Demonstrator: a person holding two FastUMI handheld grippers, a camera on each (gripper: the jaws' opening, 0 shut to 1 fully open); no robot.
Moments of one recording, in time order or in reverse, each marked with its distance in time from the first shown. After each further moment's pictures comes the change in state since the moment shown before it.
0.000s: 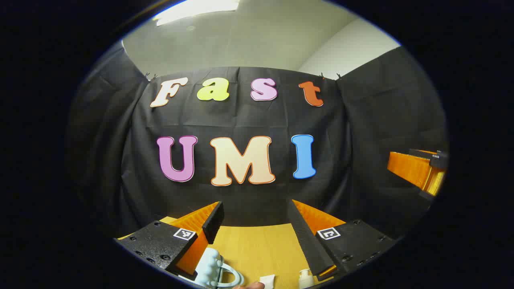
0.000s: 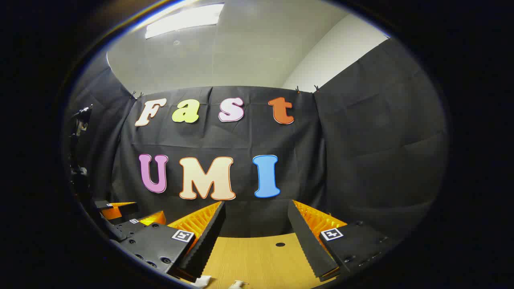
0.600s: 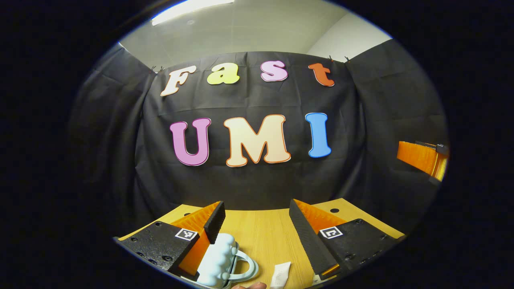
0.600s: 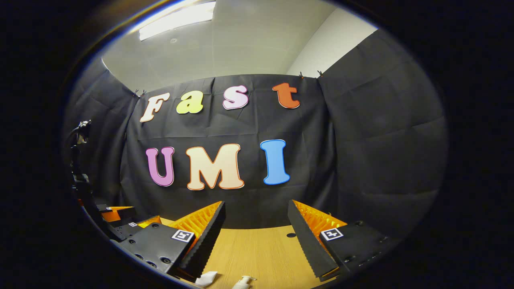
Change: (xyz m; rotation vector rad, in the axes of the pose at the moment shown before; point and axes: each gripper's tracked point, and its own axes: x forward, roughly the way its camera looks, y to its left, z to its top) left arm -0.012 0.036 -0.051 0.008 0.120 0.119; right arm 0.009 0.012 -0.055 0.054 0.091 0.073
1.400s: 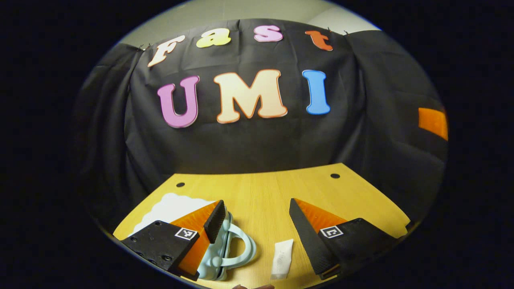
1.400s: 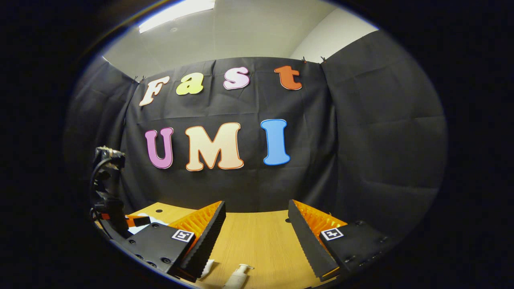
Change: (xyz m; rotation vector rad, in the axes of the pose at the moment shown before) left arm 0.019 -0.014 -0.126 0.010 0.341 -0.052; right arm -0.001 -0.011 -0.042 -0.040 0.131 -0.023
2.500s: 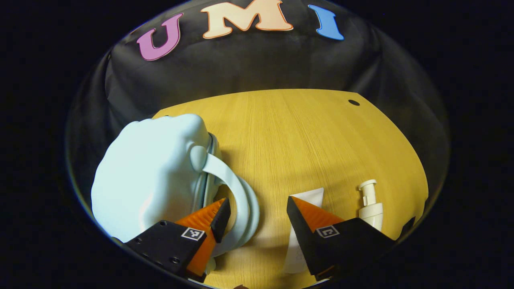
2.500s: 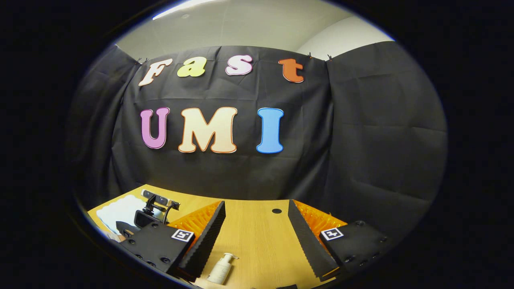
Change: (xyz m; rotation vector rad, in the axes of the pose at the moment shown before) left arm 0.065 -0.001 -0.173 0.004 0.521 -0.027; right arm -0.010 -0.010 -0.024 -0.105 0.084 -0.052
